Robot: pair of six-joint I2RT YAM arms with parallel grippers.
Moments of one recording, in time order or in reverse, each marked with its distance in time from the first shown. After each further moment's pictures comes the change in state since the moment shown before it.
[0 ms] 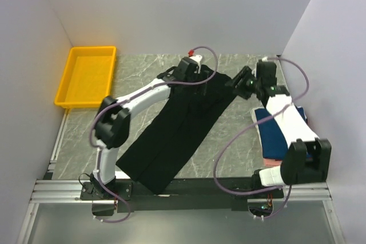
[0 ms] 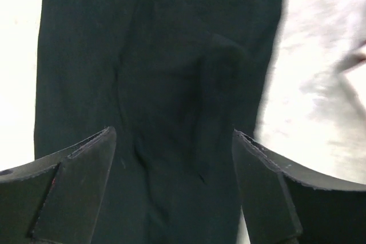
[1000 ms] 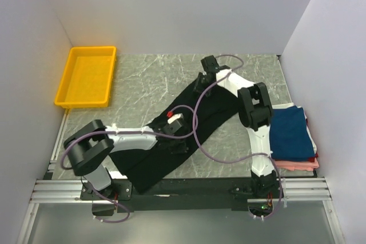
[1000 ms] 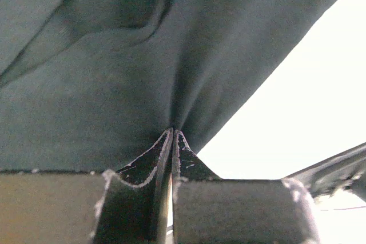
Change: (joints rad) left arm -0.288 -0.376 -0.875 0.135 -0.010 -0.690; right arm 0.301 0.796 0.541 -0.166 0.096 -0.051
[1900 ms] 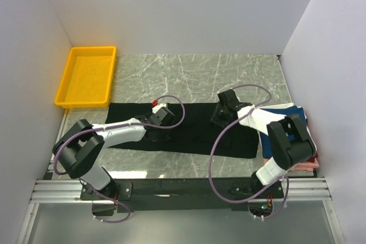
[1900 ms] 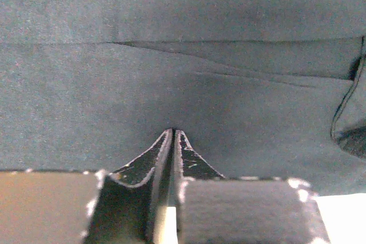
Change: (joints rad) left arm 0.211 -0.050 -0.007 -0.113 -0.165 0.284; right arm 0.031 -0.640 -0.895 0.315 0.173 0.116
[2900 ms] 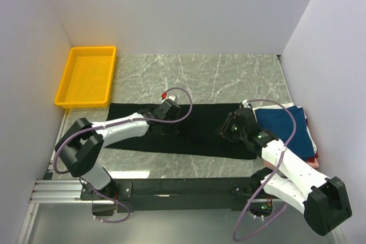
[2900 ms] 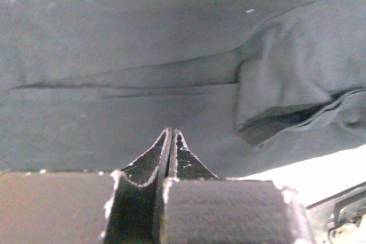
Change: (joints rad) left arm -0.023 0.029 0.148 0.025 0.131 0.031; right arm 0.066 -0.637 -0.311 -0.070 -0.044 0.062
